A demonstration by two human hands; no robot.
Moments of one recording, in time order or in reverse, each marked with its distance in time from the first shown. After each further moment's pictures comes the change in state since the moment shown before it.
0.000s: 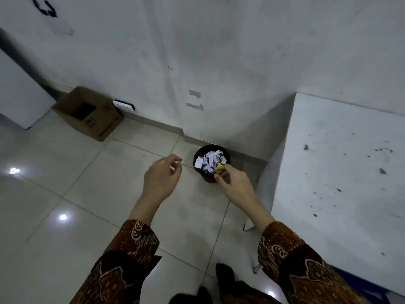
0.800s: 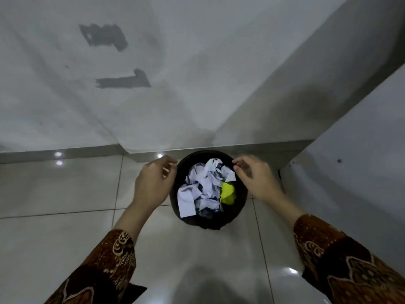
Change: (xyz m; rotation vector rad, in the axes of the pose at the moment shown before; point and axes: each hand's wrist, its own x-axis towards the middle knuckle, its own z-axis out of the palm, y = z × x) left_hand 0.392 -0.256 0.399 -0.107 -0.283 0.295; right_hand 0.355 0.323 0.240 -0.034 0.361 0.247
